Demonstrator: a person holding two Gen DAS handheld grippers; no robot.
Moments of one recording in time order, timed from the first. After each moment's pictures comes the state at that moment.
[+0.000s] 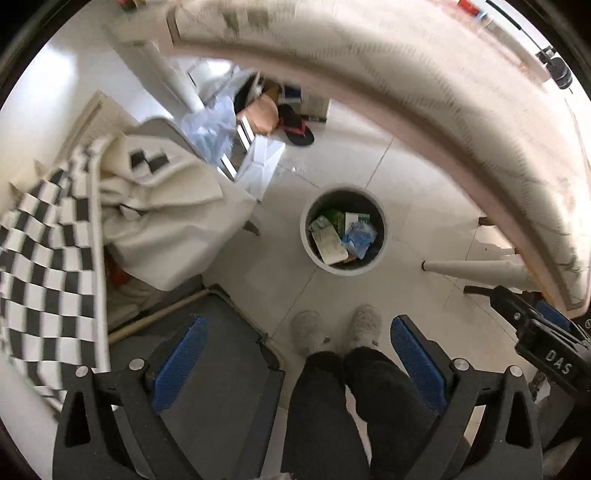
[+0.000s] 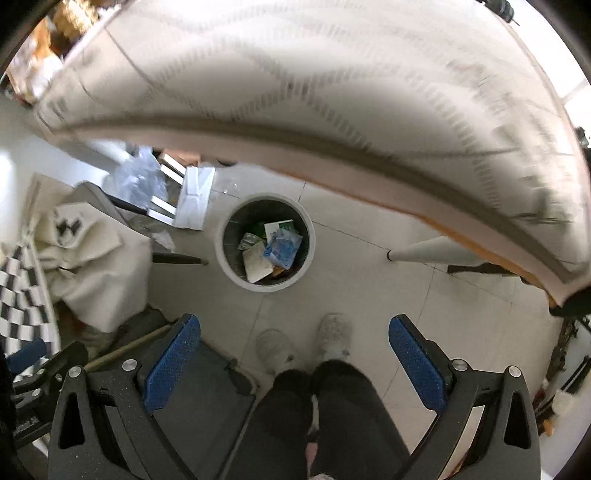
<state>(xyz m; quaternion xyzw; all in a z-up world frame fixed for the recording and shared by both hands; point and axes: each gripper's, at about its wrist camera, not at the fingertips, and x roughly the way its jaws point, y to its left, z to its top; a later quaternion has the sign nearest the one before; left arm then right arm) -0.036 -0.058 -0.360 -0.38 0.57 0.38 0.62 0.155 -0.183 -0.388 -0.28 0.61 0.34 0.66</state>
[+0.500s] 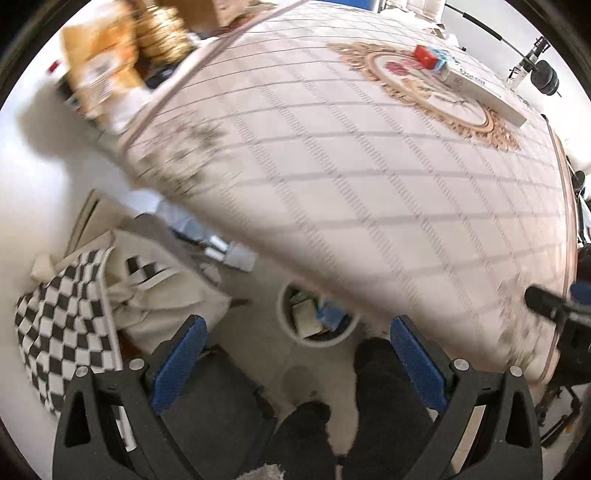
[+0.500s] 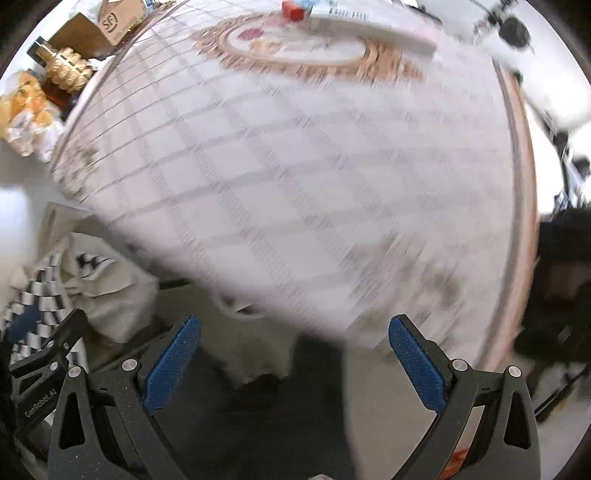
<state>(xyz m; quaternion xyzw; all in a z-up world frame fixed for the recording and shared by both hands) 0.123 0.006 -0.281 -0.32 0.55 0.40 0.66 0.325 -0.085 -0.268 -0.36 0.57 0.35 0.65</state>
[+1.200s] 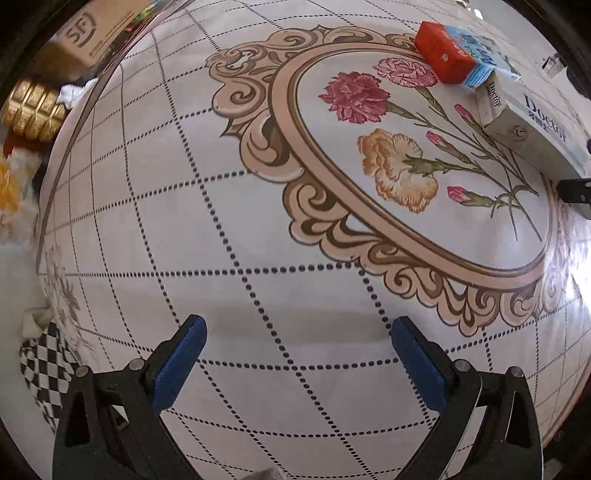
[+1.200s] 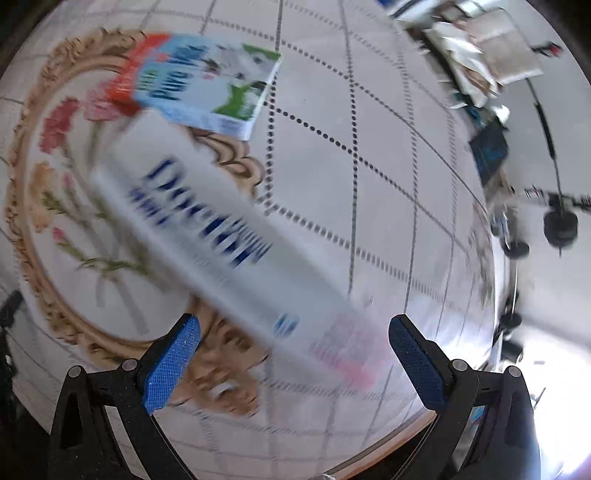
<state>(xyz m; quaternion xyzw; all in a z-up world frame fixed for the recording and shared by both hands) 0.340 0.162 -0.361 -0.33 0.61 0.41 0.59 0.605 0.194 -0.360 -0.63 0.44 0.41 0.49</state>
